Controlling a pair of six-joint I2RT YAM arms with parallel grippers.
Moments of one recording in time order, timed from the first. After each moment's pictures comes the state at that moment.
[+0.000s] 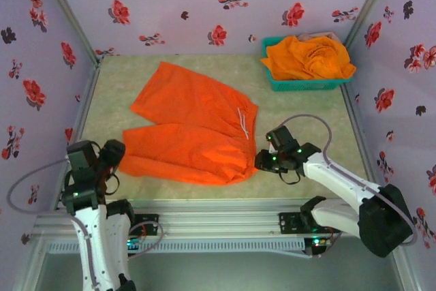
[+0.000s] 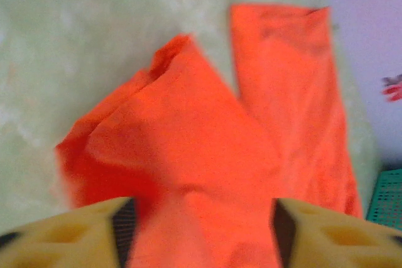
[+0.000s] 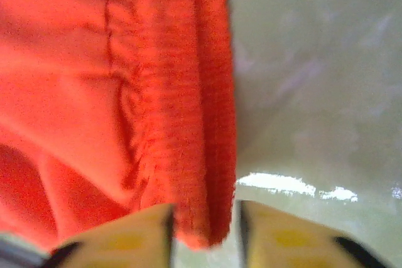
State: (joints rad) left arm 0.25 0.45 0.74 -0.96 0.17 -0.83; right arm 0.58 1.09 0.58 -0.61 -0.21 0.66
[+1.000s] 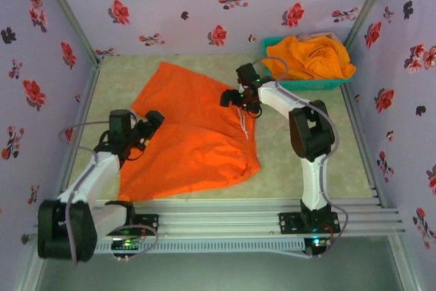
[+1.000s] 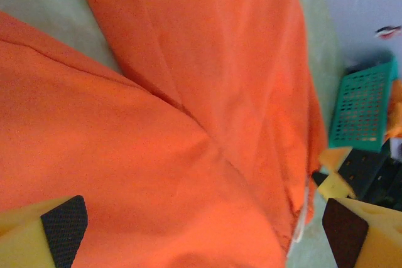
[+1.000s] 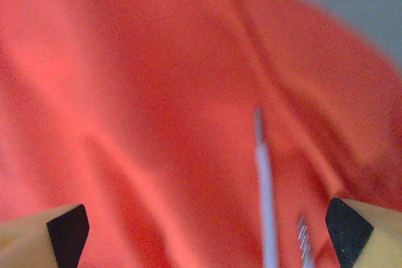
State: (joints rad) left arm -0.14 1.13 0.57 -0.15 0.29 -0.98; right arm 0.45 2.12 1.65 -0.64 -0.19 0.55
